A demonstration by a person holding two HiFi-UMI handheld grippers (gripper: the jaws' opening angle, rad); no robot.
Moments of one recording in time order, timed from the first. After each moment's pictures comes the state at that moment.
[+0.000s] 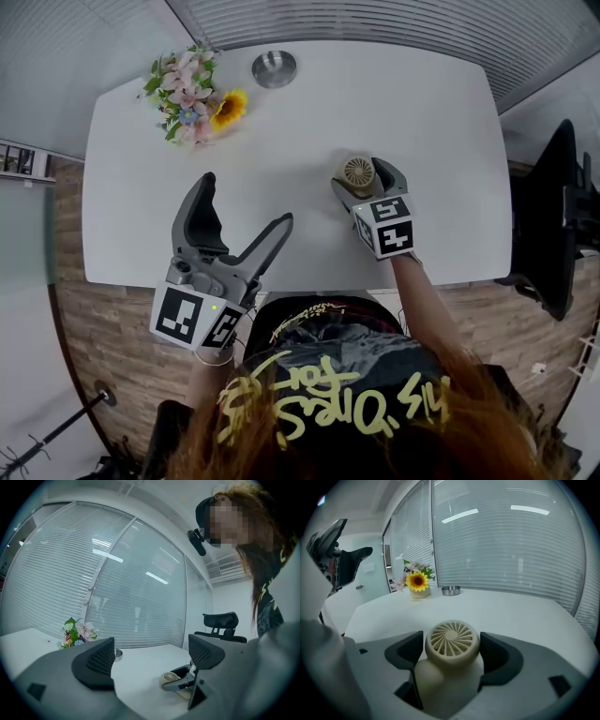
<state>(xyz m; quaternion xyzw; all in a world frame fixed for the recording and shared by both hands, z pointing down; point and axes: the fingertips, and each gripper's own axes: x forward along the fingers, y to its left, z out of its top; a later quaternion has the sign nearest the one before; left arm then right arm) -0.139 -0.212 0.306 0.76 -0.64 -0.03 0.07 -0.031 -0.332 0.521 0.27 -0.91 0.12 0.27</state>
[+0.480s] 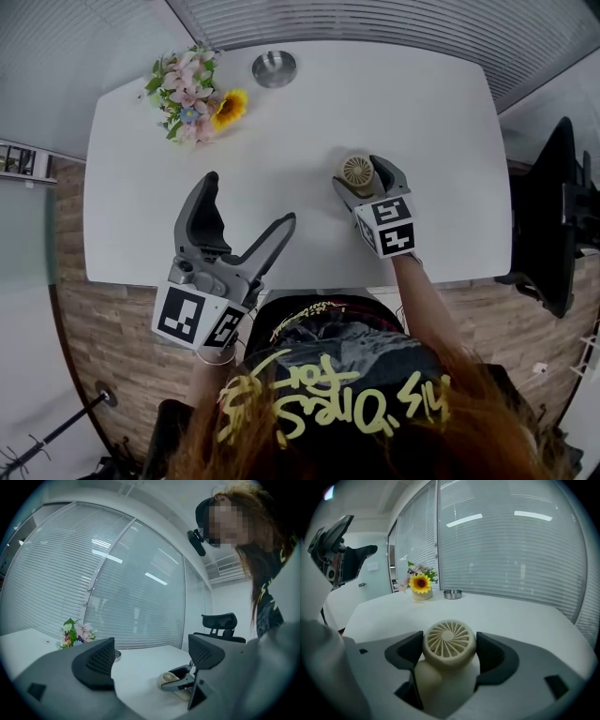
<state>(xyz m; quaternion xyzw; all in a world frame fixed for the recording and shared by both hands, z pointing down) -0.133 -0.210 0.303 0.76 -0.64 -0.03 0.07 -0.029 -0.332 0.515 0.27 -0.92 0.09 0.26</state>
